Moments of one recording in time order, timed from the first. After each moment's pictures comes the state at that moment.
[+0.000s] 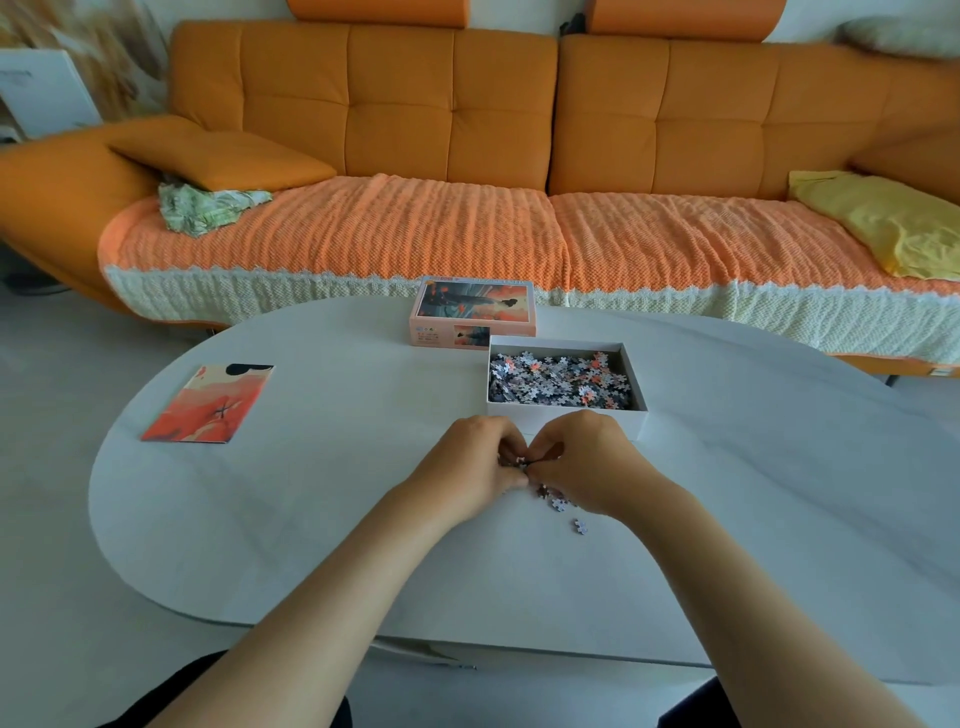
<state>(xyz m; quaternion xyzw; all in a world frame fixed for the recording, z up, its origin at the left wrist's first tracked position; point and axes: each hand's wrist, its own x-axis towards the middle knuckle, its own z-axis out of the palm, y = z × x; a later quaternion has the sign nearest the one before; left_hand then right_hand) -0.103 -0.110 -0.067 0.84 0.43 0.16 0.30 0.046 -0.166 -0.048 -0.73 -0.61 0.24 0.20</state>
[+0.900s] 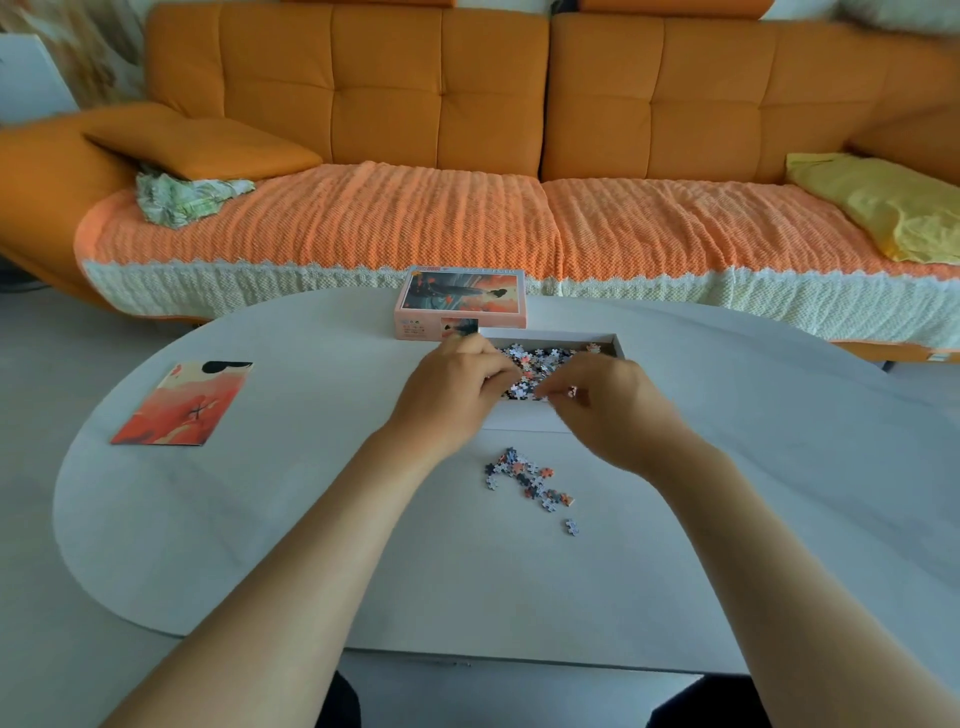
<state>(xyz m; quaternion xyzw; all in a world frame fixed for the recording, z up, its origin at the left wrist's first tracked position) -0.089 -0.057 -0.057 0.88 0.33 0.32 0.11 0.087 -0.147 -0.038 -0.66 -0.69 0.06 0.29</state>
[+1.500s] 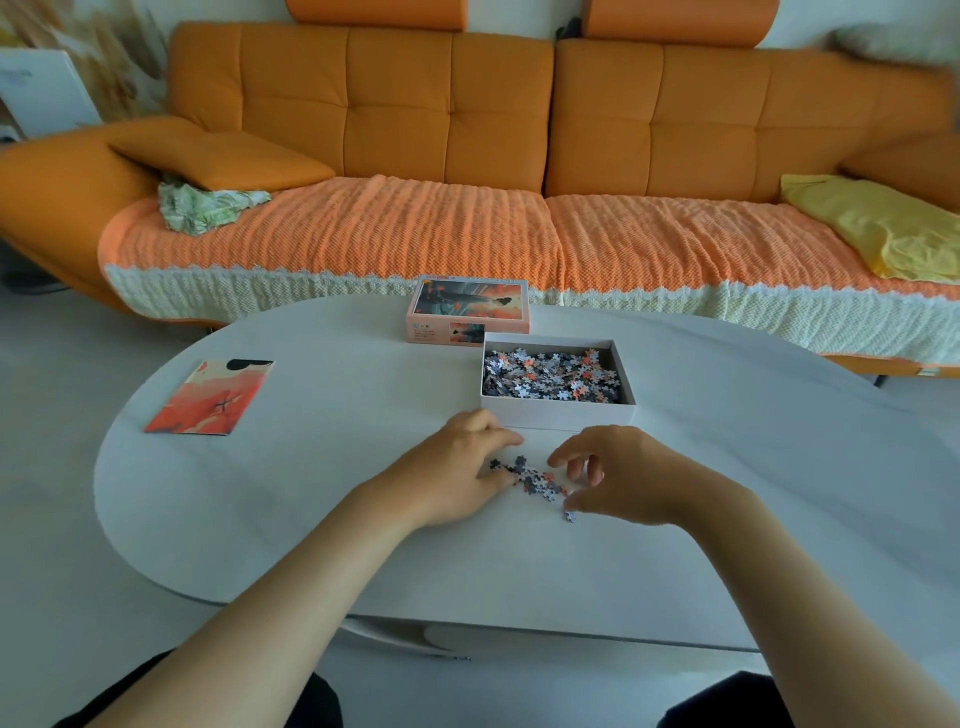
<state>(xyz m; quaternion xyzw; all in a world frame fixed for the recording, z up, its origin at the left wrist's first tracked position) -0.124 -0.109 -0.080 0.92 0.32 0.12 0.20 0.089 -0.197 -0.042 -0.67 -0.69 0.24 0.10</state>
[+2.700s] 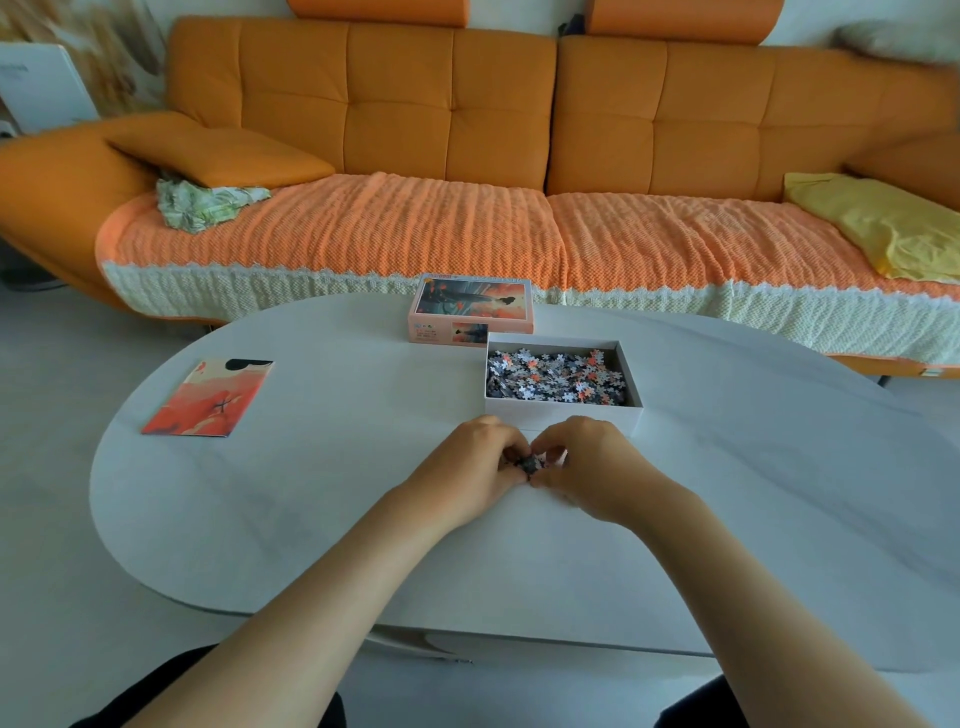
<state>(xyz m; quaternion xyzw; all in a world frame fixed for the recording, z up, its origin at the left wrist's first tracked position) -0.104 -0.114 -0.077 0.88 0.37 0.18 0.24 0.054 -0.174 -0.054 -0.73 -0.63 0.22 0.16</state>
